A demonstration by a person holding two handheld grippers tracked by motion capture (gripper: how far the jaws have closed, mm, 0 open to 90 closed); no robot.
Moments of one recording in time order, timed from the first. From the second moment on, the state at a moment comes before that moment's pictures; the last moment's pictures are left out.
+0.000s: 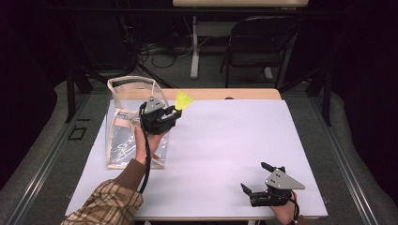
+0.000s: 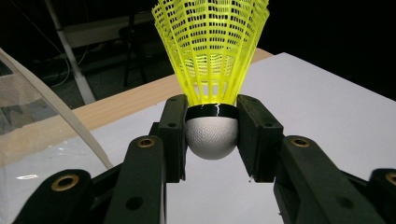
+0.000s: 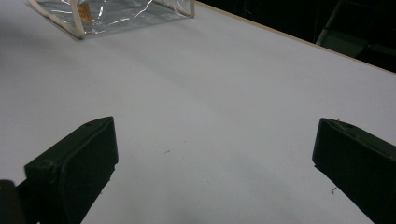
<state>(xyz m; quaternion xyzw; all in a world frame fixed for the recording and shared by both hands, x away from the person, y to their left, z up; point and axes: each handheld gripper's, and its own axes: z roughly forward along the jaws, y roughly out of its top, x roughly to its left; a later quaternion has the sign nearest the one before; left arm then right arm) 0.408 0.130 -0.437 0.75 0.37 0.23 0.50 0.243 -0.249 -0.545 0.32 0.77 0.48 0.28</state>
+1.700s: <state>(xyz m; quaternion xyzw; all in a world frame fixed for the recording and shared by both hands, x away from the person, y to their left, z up) 0.430 0.144 -0.402 0.73 0.38 0.25 0.51 0.244 -0.249 -0.546 0.32 0.77 0.48 0.28</state>
